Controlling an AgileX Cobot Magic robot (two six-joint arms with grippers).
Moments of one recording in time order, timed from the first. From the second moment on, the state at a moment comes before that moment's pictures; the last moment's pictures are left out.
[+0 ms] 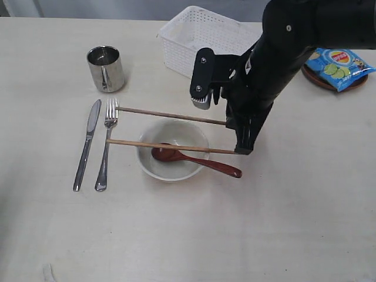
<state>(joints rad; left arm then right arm) -0.09 0.00 0.00 0.15 0.35 -0.08 0.60 1.72 -1.08 0.03 0.74 -0.88</state>
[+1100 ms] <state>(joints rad) -0.09 0.00 0.00 0.15 0.35 -0.08 0.60 1.73 -1.08 0.19 0.81 -1.07</state>
